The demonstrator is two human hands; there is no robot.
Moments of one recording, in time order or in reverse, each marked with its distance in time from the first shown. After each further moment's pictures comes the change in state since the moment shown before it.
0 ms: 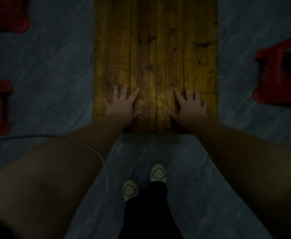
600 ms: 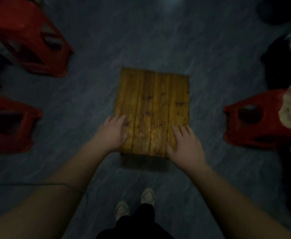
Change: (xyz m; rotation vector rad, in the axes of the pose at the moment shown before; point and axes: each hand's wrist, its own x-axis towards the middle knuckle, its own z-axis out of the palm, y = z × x) left_hand -0.191 -0.013 -0.208 -0.224 0.170 0.071; right_hand -0.227 -0.047 -0.201 0.076 0.263 -0.115
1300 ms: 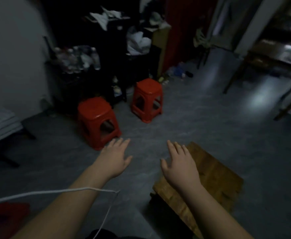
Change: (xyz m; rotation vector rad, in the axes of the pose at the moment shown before) left_hand -0.332 -0.040 -0.170 -0.071 0.407 -0.574; right_hand -0.125 -0.263 -0.171 -0.068 0.087 -0.679
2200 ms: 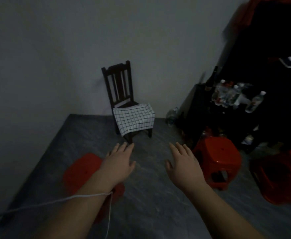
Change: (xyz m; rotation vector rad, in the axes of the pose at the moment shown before) left_hand -0.201 -0.494 -0.135 -0.103 0.223 -0.831; right_hand 0.095 -0.590 0.139 -0.029 -0.238 -0.861
